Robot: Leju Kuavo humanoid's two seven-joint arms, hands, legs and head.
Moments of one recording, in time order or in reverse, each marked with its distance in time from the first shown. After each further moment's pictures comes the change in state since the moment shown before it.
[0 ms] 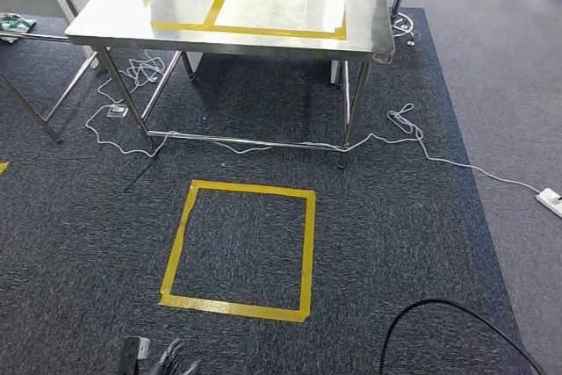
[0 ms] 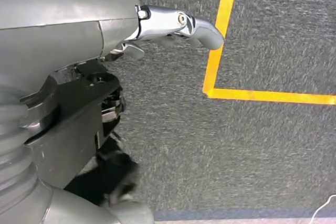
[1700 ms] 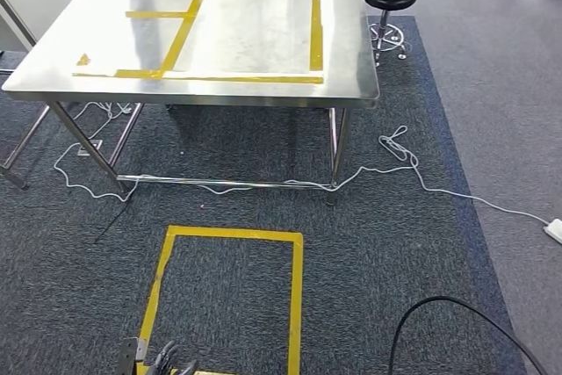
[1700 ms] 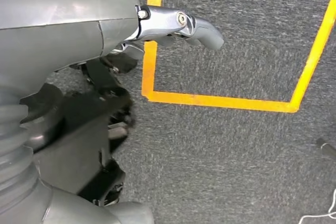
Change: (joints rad) left arm -0.011 -0.003 0.006 0.000 0.015 0.073 0.022; right arm -0.004 0.000 0.000 0.000 0.002 0.000 0.001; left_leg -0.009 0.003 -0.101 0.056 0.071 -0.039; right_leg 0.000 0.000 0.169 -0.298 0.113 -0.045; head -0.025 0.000
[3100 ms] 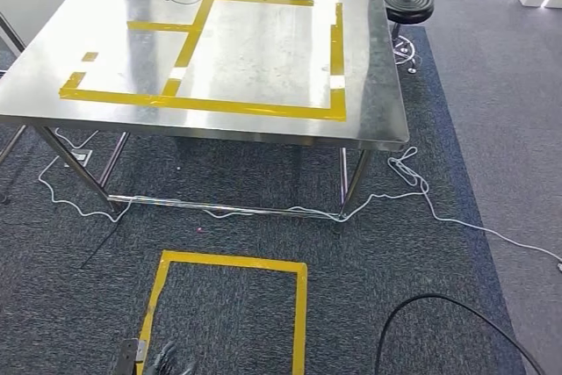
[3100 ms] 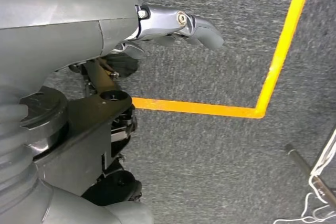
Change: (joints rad) left arm 0.009 -0.003 0.000 0.000 -0.010 0.009 -0.014; right arm 0.000 0.000 0.000 0.000 -0.001 0.000 0.000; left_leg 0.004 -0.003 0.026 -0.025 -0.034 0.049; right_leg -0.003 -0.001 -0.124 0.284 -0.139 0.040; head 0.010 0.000
